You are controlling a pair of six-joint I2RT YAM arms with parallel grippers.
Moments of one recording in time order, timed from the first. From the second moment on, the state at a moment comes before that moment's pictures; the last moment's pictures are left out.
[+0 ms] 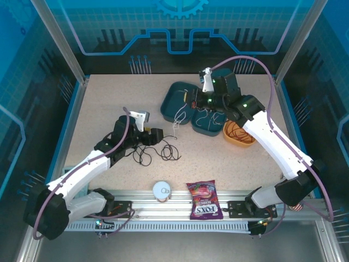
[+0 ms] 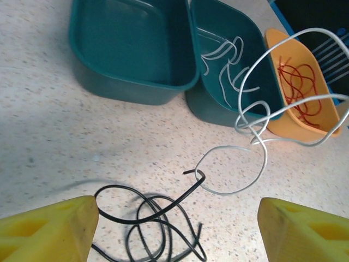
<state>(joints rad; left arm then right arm) -0.43 1.10 0.67 -0.13 0.24 -0.42 0.58 1.43 1.58 -0.67 -0.24 0.62</state>
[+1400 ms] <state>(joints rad) -0.49 1.48 0.66 0.23 0.28 -0.54 0.65 1.48 2.08 -1.05 0.03 0.45</state>
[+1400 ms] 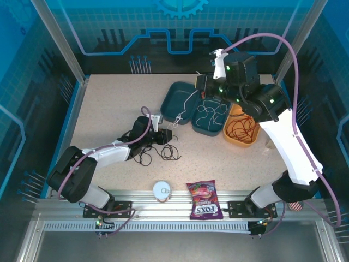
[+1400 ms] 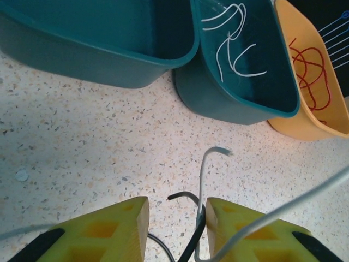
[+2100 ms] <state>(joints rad) -0.51 0.99 0.66 0.04 0.38 -0.37 0.65 1.51 2.08 -1.08 0.06 0.44</state>
